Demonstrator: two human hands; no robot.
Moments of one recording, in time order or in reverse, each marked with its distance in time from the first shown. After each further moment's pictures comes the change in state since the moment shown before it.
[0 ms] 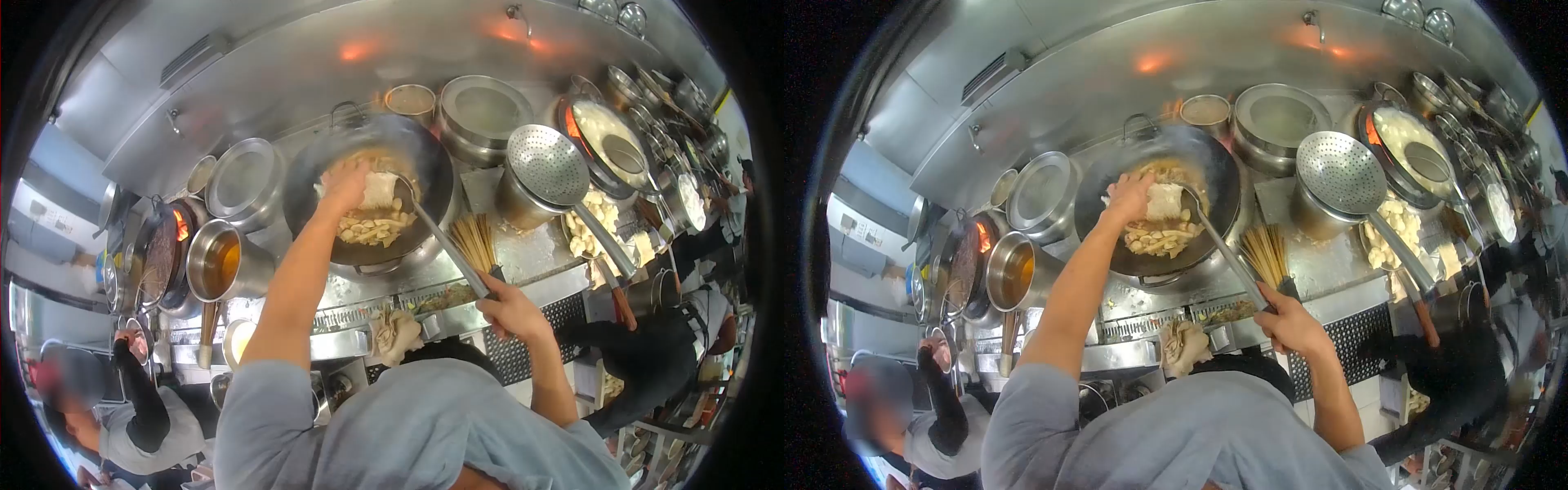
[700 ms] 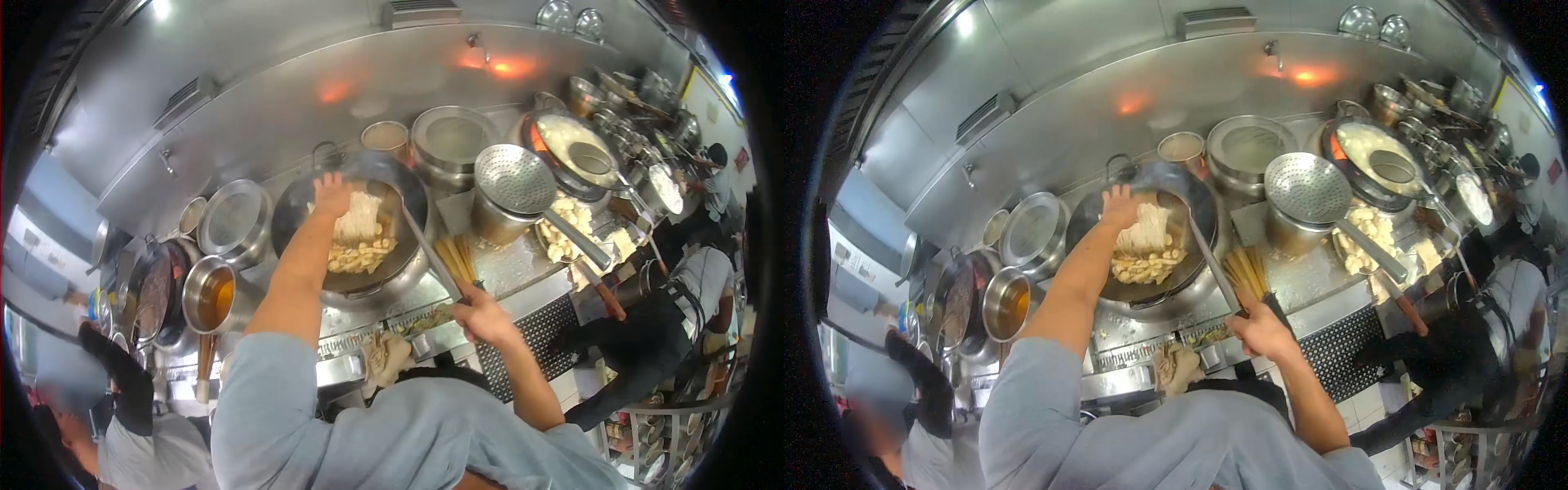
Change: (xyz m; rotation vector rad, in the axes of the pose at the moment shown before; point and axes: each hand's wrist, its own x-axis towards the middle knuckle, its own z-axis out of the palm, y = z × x) left_hand 0.056 0.013 -0.015 0.319 -0.187 0.034; right_hand -0.004 0.000 0.023 0.019 0.123 -0.143
